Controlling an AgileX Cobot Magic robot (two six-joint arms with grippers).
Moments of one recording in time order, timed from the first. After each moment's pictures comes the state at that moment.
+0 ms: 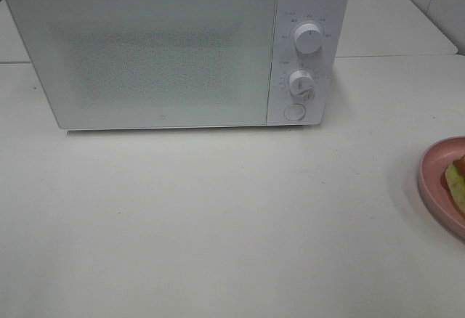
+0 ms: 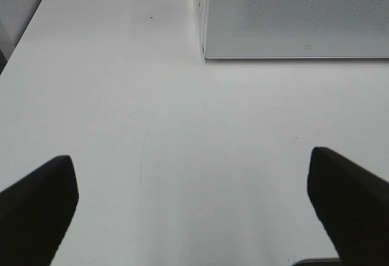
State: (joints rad) left arm 0.04 0.00 -0.50 -0.09 1.04 0.04; right arm 0.10 0.28 -0.56 -0.06 0.82 0.13
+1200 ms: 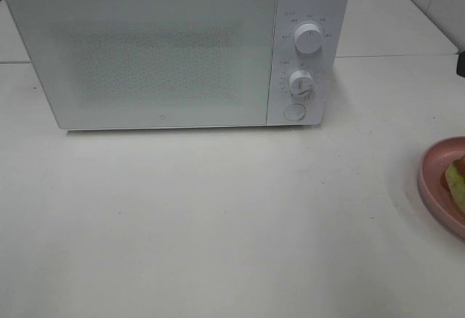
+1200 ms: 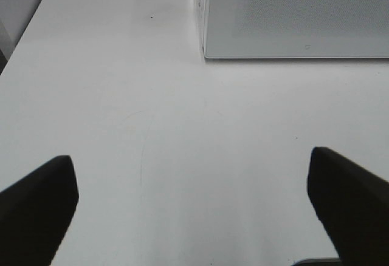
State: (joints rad) left arm 0.04 0.00 -0.50 -0.09 1.04 0.04; right arm 0.10 0.87 -0.56 -0.06 0.24 0.13
